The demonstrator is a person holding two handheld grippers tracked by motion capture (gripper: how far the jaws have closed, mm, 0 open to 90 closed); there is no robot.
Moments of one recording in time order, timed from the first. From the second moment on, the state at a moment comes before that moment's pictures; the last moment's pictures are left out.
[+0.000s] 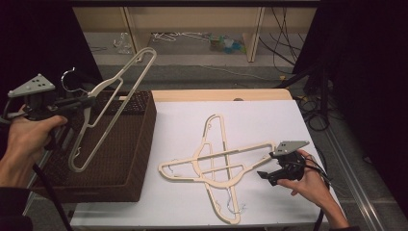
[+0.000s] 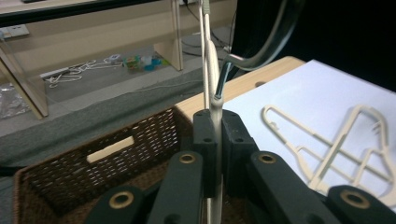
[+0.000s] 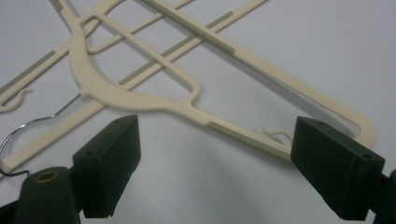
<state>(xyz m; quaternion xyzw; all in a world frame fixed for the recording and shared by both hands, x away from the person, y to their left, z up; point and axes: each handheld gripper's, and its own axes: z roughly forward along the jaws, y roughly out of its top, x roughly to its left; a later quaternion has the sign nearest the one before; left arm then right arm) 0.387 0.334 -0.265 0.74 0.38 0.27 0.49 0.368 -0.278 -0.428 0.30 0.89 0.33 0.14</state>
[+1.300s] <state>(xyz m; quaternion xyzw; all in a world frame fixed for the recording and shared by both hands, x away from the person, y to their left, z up) 0.419 0.365 -0.383 0.83 0.41 0.21 0.32 0.366 -0.274 -0.432 0.29 0.89 0.33 0.13</state>
